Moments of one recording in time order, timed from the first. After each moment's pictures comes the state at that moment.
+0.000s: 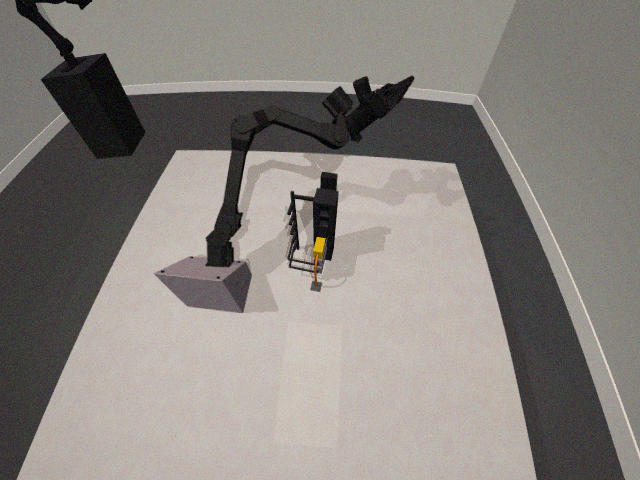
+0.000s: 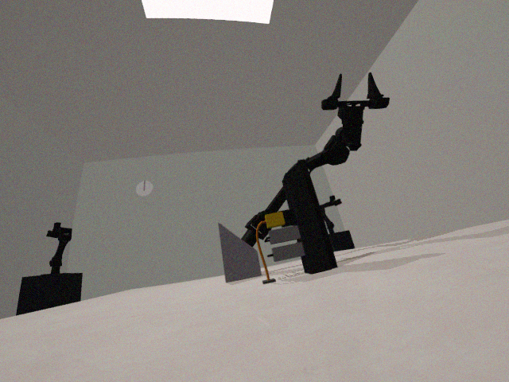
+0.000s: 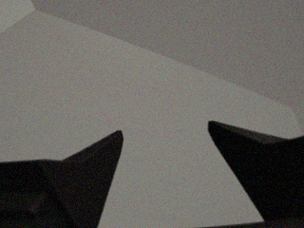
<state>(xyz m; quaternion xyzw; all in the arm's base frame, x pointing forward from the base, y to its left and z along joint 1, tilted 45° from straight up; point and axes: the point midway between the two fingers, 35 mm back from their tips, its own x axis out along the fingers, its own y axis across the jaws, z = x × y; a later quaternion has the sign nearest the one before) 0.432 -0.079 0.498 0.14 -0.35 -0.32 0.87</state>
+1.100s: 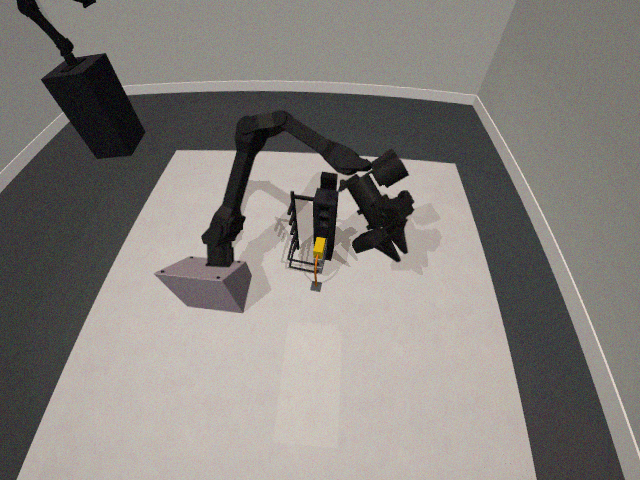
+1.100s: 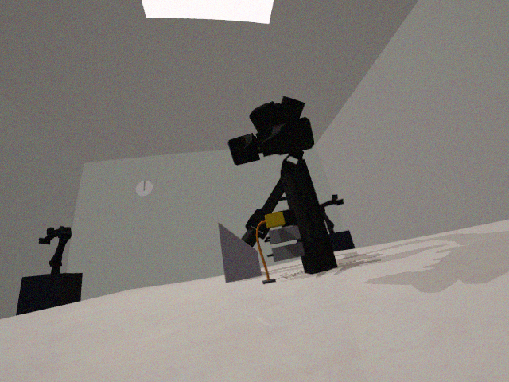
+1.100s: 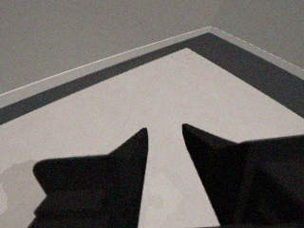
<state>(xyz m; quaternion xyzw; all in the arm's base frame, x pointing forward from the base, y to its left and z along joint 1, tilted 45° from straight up) 0.432 -0.168 0.117 0.38 0.38 -0.25 0.81</state>
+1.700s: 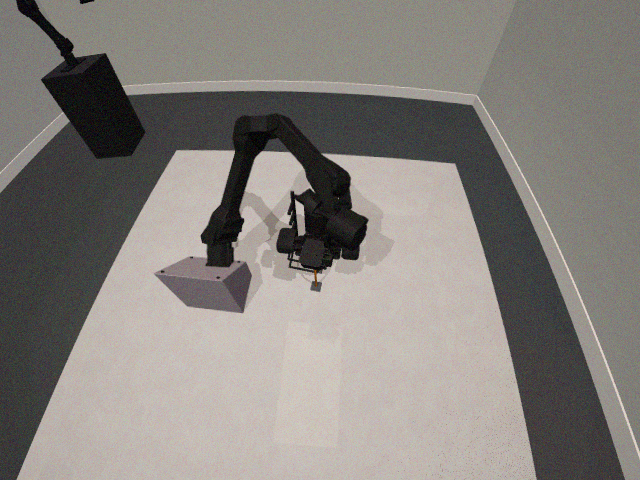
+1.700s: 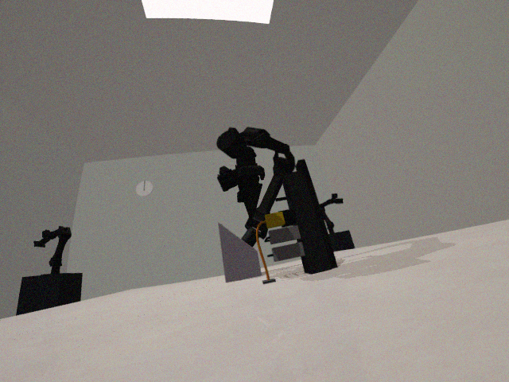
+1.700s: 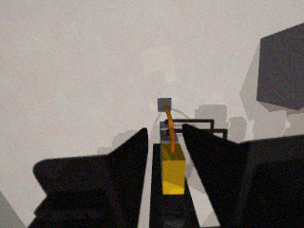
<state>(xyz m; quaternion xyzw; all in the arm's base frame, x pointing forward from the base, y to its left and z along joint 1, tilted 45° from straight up) 0.265 -0.104 0.064 0.70 0.57 -0.32 0.27</state>
